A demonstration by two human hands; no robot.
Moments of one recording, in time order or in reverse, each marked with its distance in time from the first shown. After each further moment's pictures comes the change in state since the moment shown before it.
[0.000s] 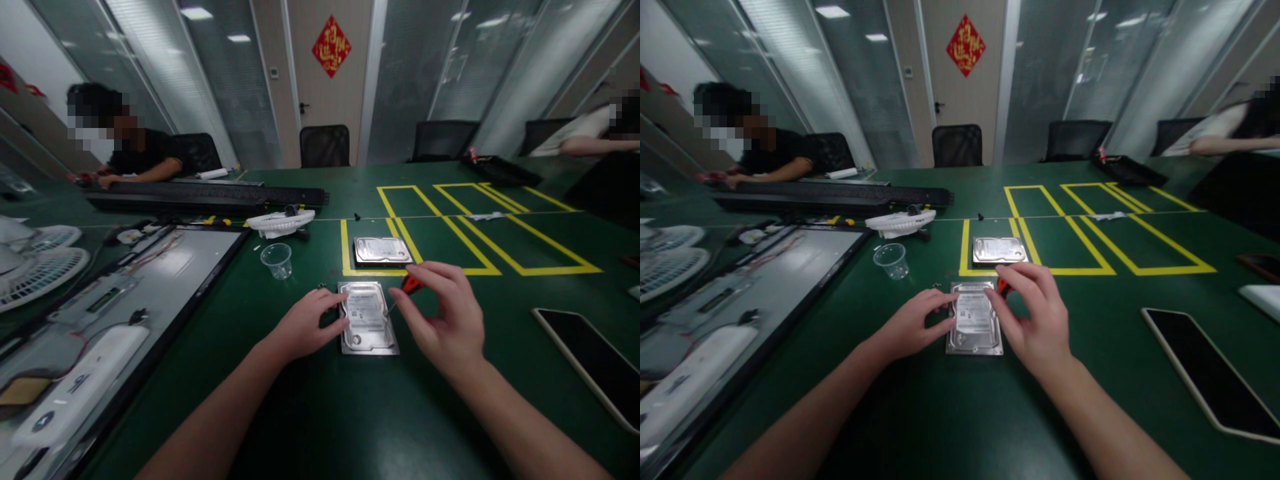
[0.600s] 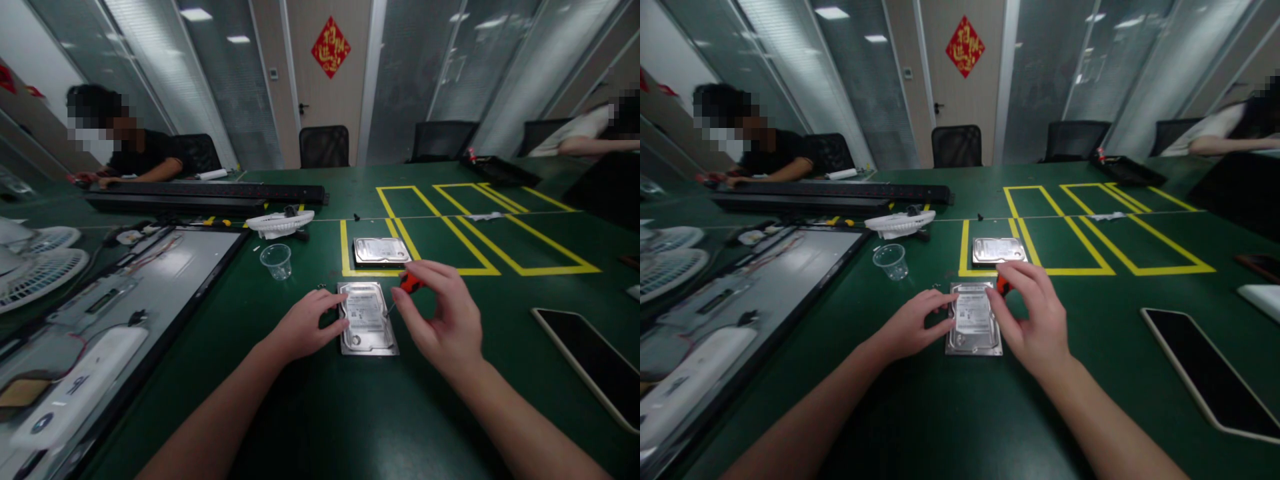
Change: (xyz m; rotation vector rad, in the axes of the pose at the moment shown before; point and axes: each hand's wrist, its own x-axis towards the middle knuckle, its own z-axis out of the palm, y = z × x) left_hand 0.000 0.001 -0.002 0.003 -0.017 -0.014; right_hand -0.002 -0.002 0.000 0.079 -0.032 0.054
